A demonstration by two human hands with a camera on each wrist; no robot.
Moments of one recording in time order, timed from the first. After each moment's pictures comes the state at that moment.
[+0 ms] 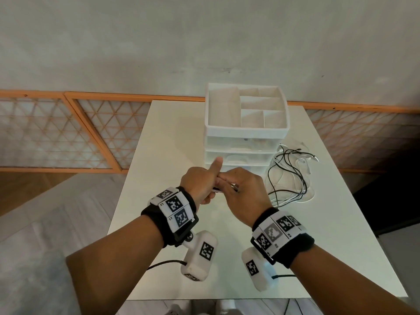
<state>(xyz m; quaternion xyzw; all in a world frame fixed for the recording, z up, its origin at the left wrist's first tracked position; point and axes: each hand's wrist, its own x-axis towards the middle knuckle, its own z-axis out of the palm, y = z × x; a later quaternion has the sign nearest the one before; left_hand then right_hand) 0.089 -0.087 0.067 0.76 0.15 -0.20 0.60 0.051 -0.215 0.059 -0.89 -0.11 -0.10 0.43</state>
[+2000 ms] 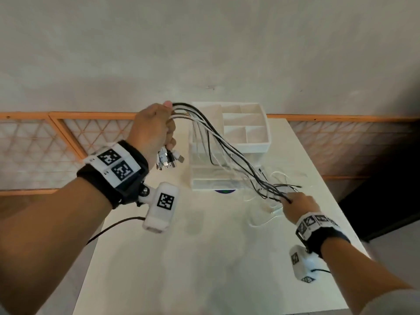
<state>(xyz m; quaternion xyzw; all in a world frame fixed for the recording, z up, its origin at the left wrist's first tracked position) 0.153 -0.050 0.177 0.69 0.02 0.02 0.72 0.081 -0.380 0.008 -0.96 0.25 0.11 0.11</state>
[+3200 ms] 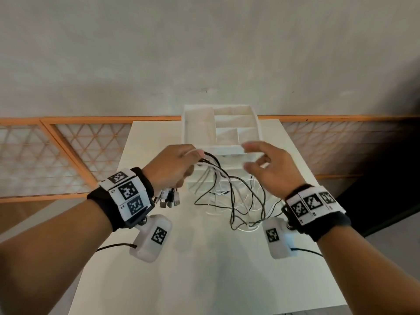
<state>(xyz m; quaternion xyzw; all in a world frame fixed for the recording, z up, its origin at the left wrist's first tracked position) 0.122 -0.072 0.148 0.80 -0.11 -0.18 0.56 0.088 -0.317 0.124 -0.90 0.00 -0.10 0.42</state>
